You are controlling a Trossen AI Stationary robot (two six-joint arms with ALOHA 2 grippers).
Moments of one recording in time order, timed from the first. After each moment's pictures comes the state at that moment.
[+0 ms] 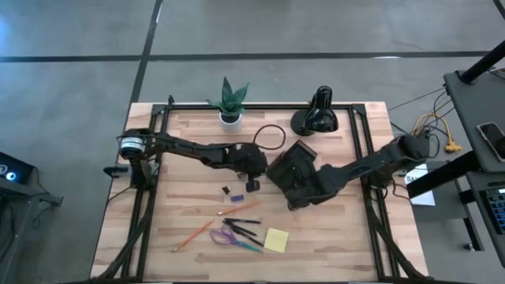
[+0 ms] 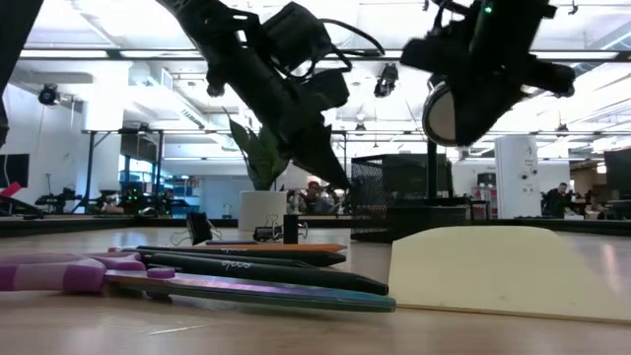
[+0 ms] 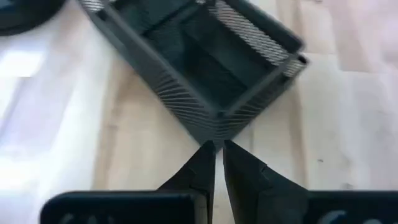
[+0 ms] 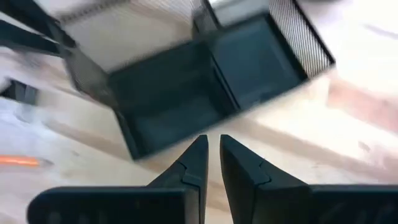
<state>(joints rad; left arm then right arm) 0.07 1.81 1.14 -0.09 -0.04 0.00 0.34 1.65 1.23 -1.12 0.56 1.54</state>
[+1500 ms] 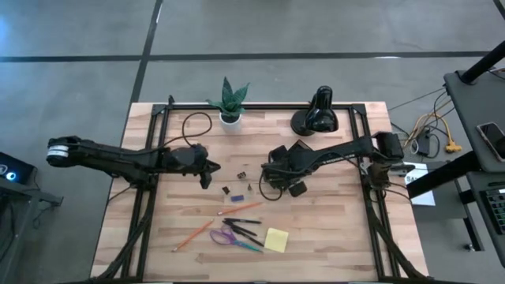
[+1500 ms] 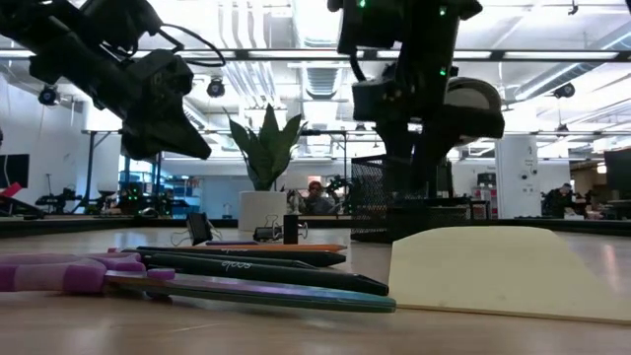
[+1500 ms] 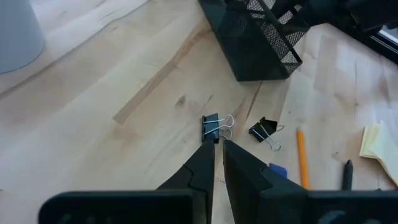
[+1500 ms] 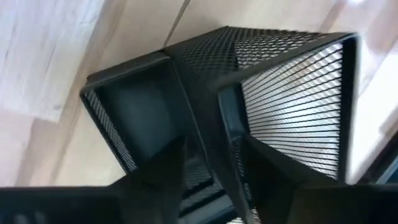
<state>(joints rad) 0.03 0.94 0.39 0.00 -0.16 -0.52 0.07 1.86 1.35 -0.95 0.31 -0.37</state>
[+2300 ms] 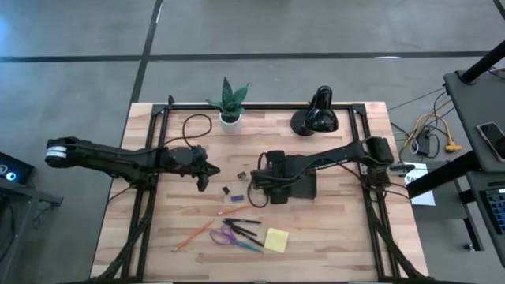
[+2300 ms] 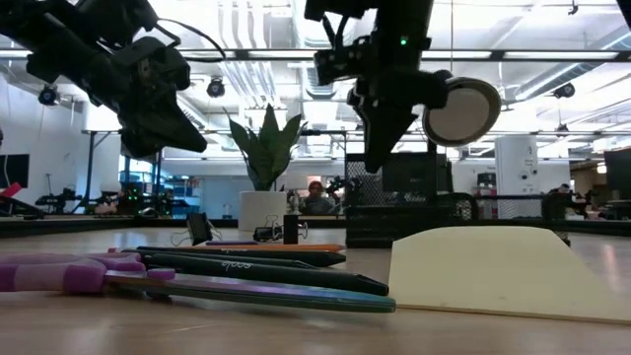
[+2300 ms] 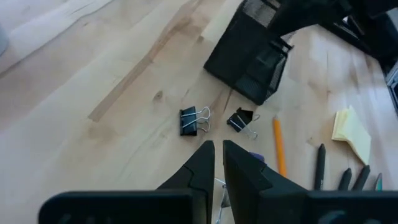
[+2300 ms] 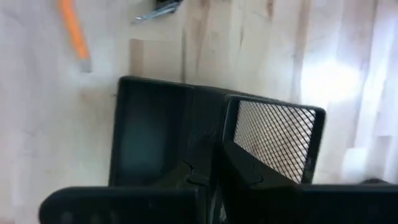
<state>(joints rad) 0.03 0.90 0.39 -0.02 -0.08 -0.49 0.14 1.98 1.57 -1.00 0.29 0.06</state>
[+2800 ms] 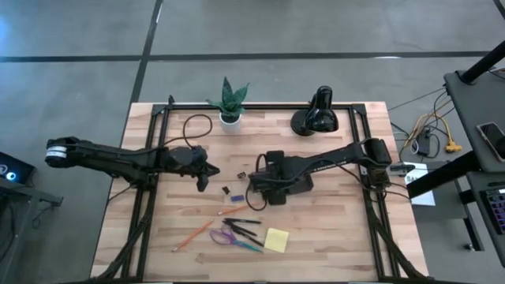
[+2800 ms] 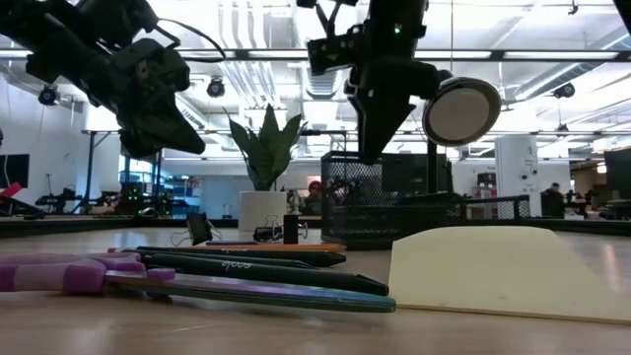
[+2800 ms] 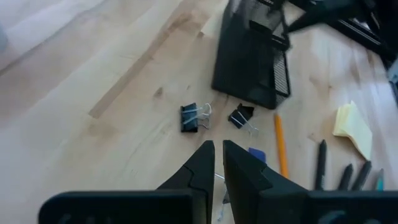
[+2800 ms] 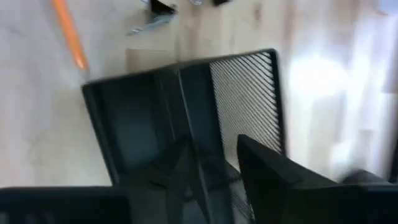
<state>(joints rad) 0.03 0.90 0.39 -0.03 -0.06 -0.48 0.15 1.99 1.65 -1.09 0.35 0.11</state>
